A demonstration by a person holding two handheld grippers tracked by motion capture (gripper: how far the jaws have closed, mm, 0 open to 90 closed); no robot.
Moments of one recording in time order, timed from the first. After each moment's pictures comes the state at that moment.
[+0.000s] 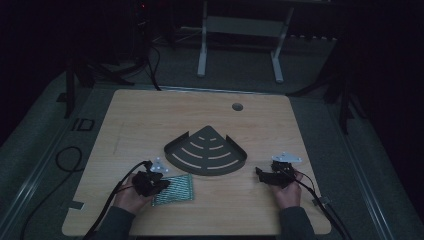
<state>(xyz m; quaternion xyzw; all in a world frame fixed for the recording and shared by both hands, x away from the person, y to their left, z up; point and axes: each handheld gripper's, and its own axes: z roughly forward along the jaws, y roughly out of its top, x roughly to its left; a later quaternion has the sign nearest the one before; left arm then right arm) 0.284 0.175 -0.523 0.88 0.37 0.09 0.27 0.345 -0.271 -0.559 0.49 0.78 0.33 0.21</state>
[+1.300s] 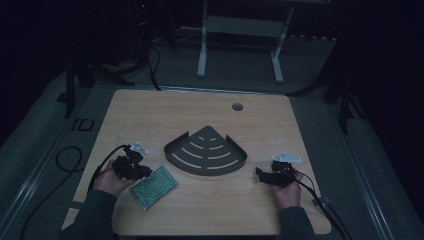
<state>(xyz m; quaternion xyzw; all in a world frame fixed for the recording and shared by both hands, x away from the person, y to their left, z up) 0.324 0.221 -0.504 0.88 0.41 0.05 0.24 0.345 -0.271 -0.559 0.49 0.78 0.34 0.21</state>
